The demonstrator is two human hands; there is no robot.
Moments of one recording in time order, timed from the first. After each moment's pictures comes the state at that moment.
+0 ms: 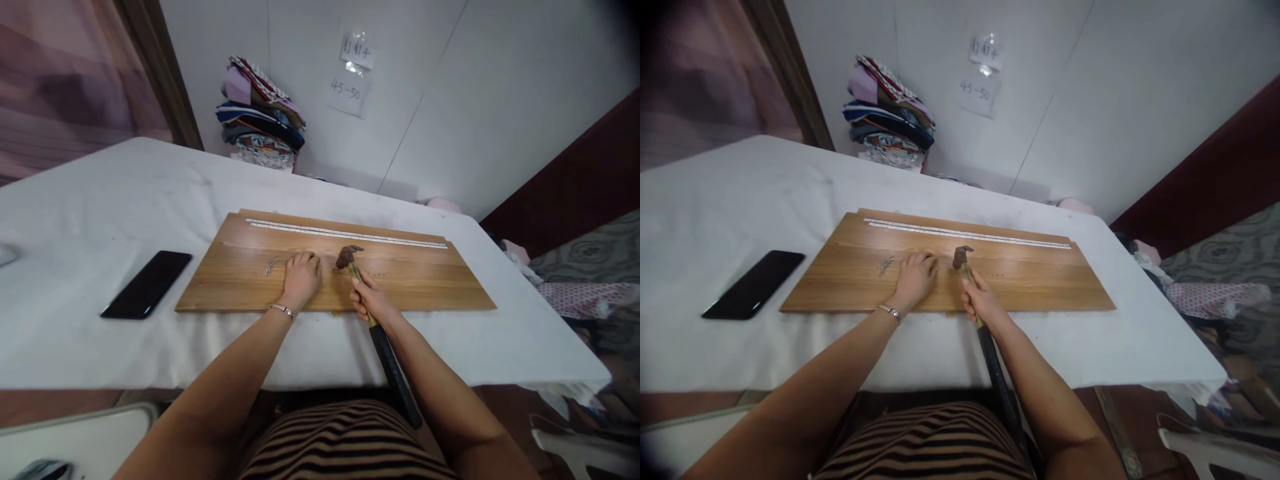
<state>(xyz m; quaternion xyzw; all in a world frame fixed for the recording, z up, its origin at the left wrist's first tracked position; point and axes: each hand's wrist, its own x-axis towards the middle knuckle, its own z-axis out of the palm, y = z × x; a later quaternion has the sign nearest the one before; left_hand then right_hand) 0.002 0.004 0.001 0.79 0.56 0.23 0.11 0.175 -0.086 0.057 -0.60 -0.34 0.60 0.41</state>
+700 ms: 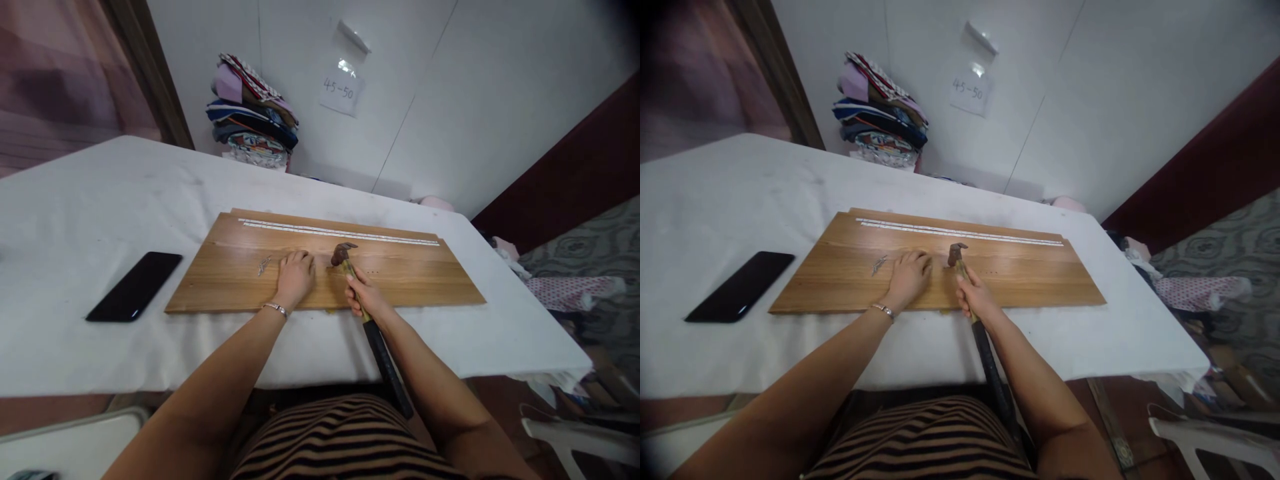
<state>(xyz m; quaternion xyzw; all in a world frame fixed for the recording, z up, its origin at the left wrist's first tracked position) 0.001 0.005 0.000 0.79 0.56 0.23 0.10 0.179 -0.084 0.054 -0.59 -0.35 0.60 0.41</state>
